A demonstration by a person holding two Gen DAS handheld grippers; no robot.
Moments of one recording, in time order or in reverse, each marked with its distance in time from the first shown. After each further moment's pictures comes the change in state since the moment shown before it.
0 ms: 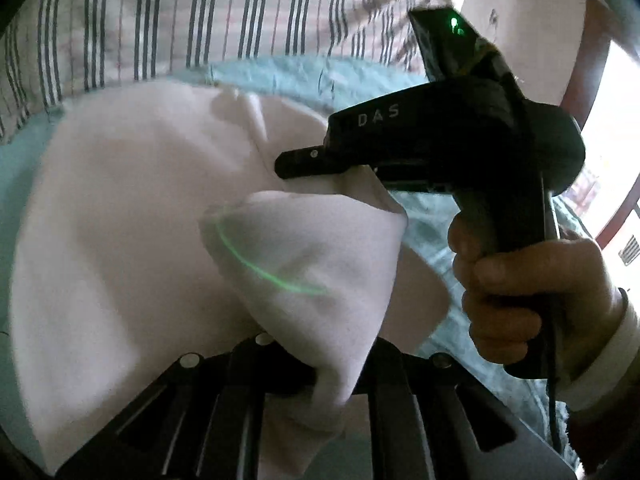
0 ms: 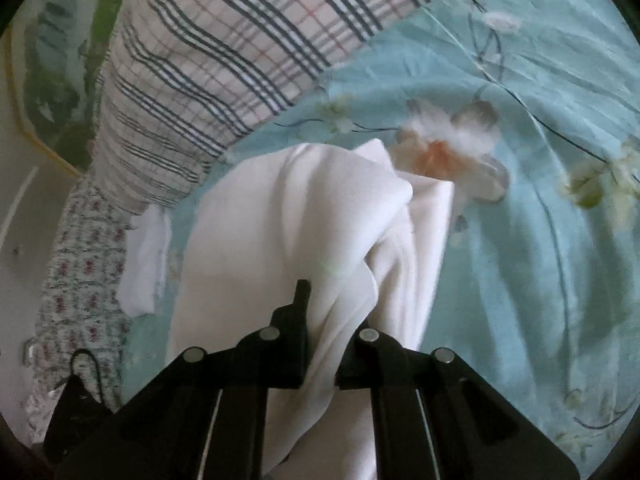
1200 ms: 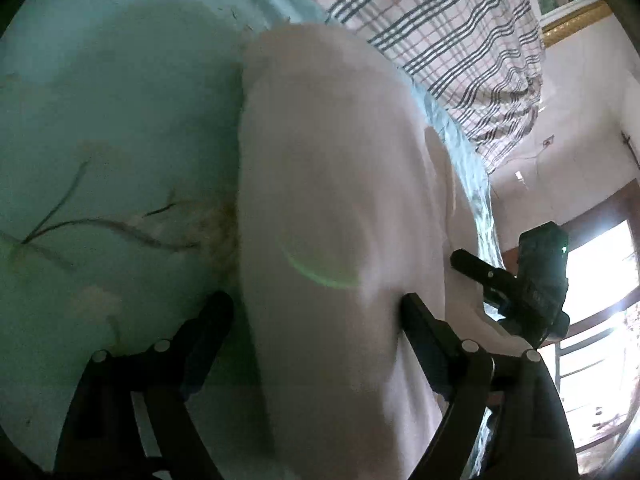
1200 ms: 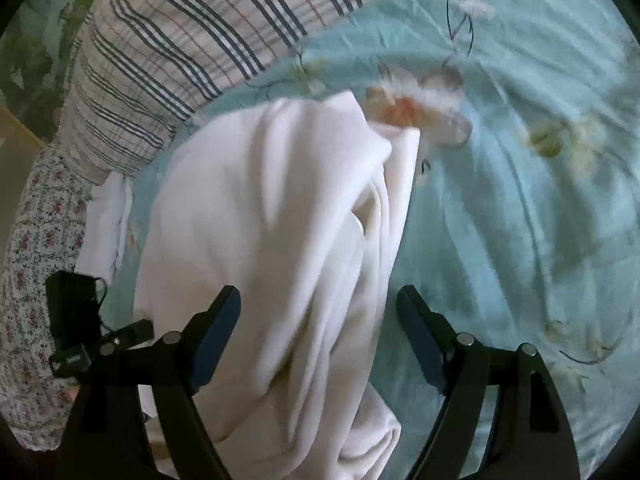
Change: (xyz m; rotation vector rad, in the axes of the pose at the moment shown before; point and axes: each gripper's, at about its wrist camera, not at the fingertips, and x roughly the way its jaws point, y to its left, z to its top) left arm -0.008 0.197 0.001 -0.506 0.094 -0.235; right arm -0.001 0.003 -0.023 -0.007 0.073 -0.092
